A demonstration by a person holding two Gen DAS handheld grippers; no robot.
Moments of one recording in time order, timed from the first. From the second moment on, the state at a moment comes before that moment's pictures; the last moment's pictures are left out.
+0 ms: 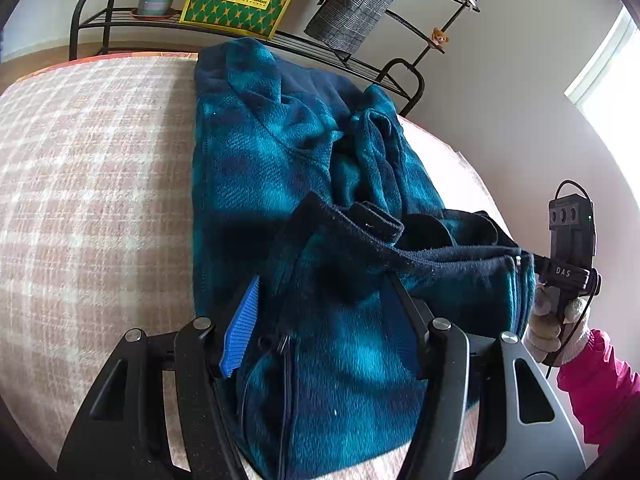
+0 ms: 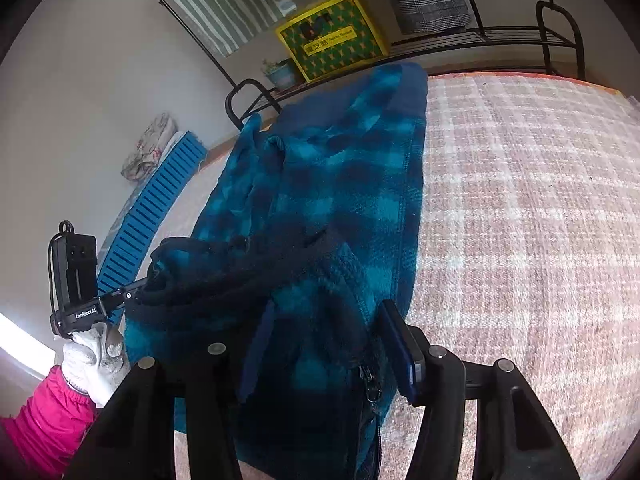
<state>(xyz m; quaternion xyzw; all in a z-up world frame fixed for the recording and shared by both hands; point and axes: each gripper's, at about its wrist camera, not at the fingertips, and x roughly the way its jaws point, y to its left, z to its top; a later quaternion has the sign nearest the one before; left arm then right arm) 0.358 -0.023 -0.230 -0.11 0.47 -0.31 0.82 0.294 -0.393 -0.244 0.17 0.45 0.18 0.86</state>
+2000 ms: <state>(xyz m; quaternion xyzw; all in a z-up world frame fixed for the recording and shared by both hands) 0.287 0.051 -0.048 -0.12 0.33 -0.29 0.89 0.131 -0.289 -0.051 0.08 0.28 0.05 0.96</state>
